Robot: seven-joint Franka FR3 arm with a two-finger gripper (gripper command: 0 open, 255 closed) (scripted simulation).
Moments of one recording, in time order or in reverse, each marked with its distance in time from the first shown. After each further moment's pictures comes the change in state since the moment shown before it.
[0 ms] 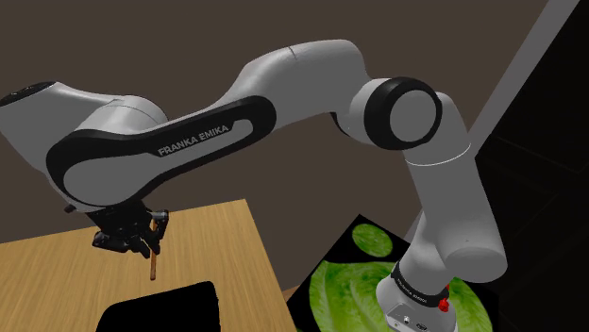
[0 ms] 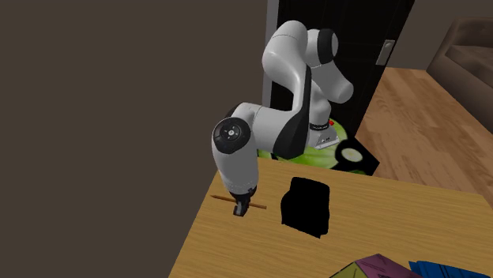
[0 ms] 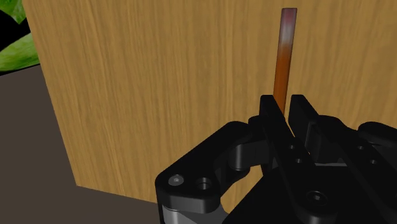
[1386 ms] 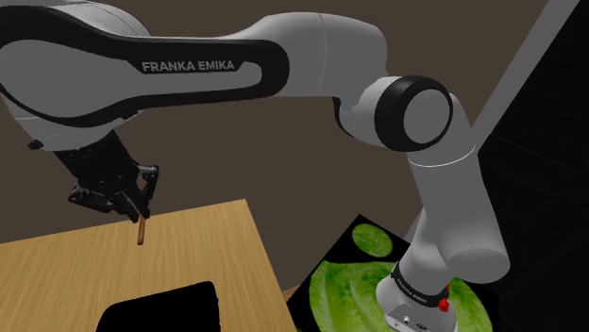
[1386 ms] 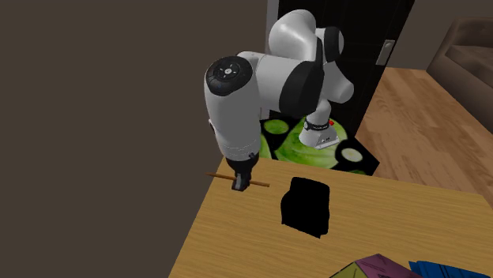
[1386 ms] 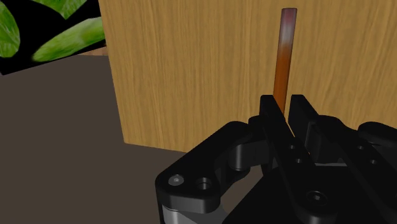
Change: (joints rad) arm 0.046 -0.025 0.011 0.255 0.018 -0.265 -0.037
